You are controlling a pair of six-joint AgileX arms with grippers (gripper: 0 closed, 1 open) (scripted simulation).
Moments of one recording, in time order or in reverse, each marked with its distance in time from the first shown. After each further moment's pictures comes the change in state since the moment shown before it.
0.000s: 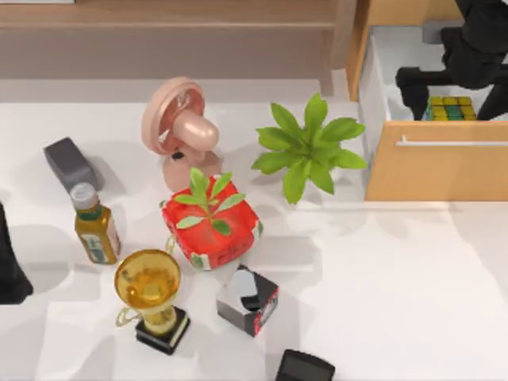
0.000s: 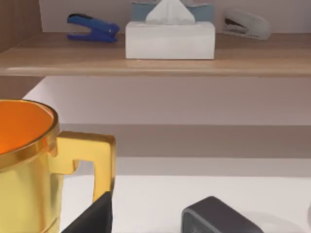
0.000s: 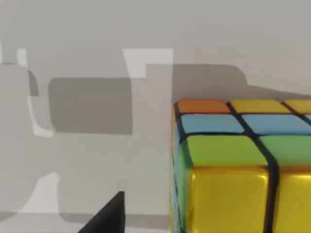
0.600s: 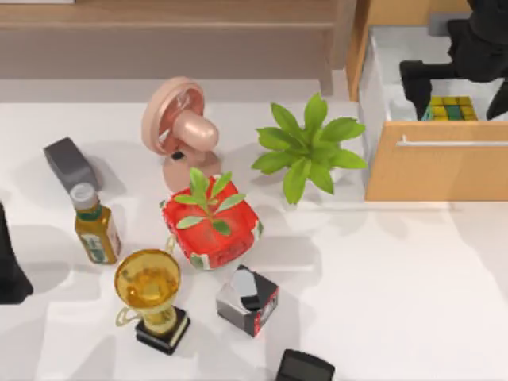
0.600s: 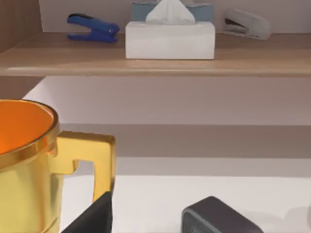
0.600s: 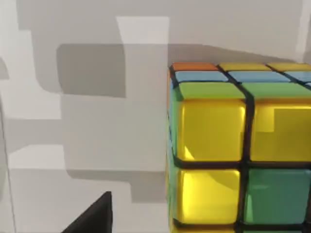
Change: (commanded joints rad) left arm 0.000 0.000 0.000 0.000 0.000 0.000; right arm 0.003 -0.042 -0.009 -0.047 0.001 0.000
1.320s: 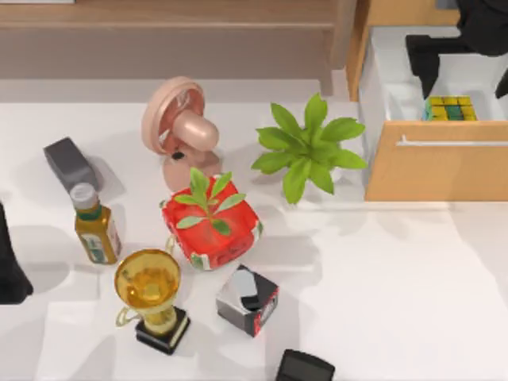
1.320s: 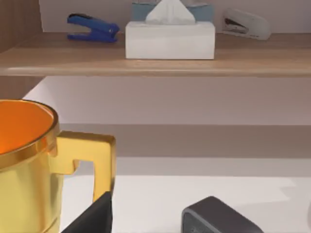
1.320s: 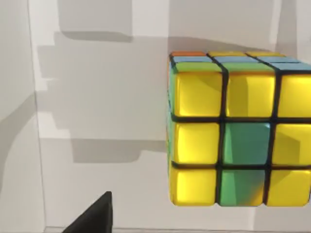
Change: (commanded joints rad) left arm 0.000 0.000 0.000 0.000 0.000 0.000; right arm -0.001 0.013 0.191 -0.166 -0.001 0.001
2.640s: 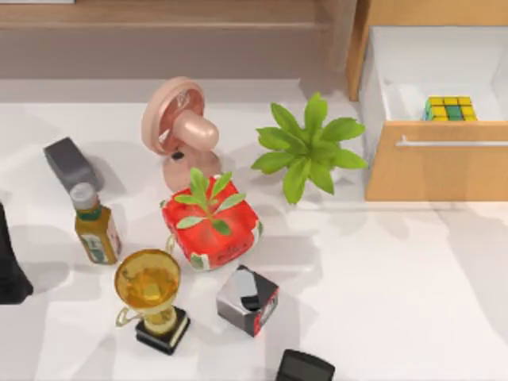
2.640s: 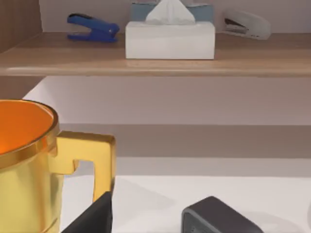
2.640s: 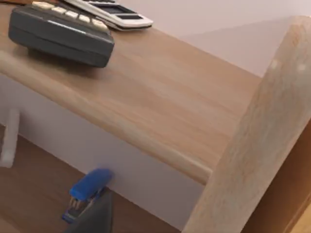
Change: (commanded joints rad) left arm 0.000 0.000 0.000 0.000 0.000 0.000; right arm 0.236 -0.715 -0.875 1.601 -0.003 -0.482
